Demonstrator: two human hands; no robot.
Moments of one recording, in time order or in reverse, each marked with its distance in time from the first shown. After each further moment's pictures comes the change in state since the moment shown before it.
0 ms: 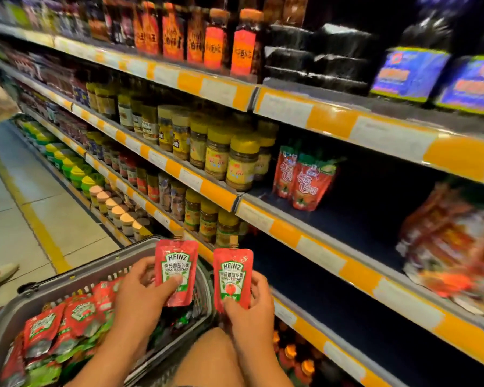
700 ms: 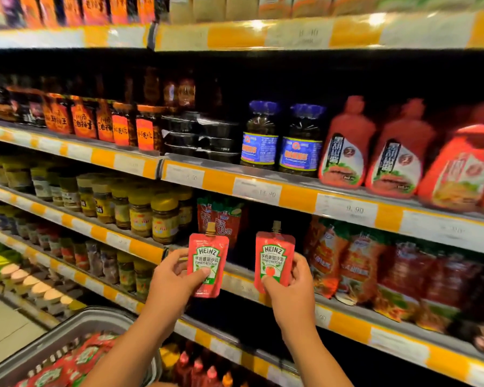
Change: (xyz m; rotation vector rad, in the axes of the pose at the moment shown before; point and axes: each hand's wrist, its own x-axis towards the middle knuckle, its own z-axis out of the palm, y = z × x) left_hand -0.002 0.124 0.158 -0.110 -0.474 0.120; right_hand 0.017 -0.156 -0.164 -0.088 0.353 -0.289
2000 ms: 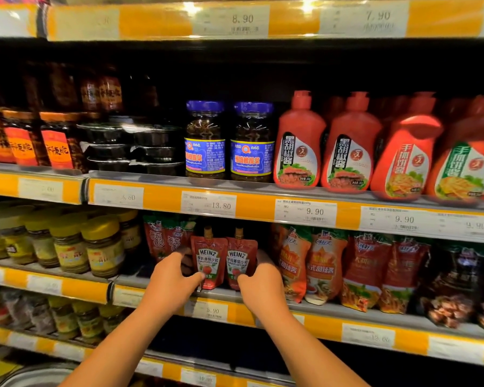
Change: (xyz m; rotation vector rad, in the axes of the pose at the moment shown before) left_hand 0.091 -0.009 0.070 0.788 -0.158 0.174; right_hand 0.065 0.001 0.001 -0.629 0.057 0.190
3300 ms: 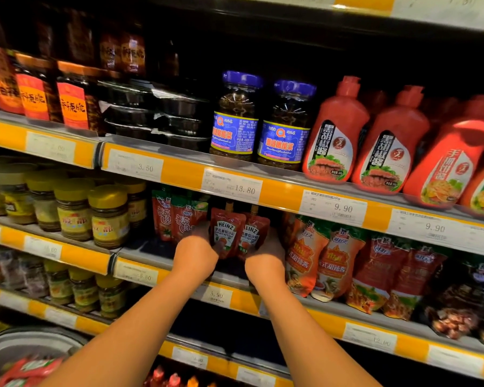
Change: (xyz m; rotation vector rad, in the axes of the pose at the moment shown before) left_hand 0.028 0.023 0.030 0.004 -0.016 0.021; right_hand 0.035 -0.028 0.009 -0.339 0.013 0.070
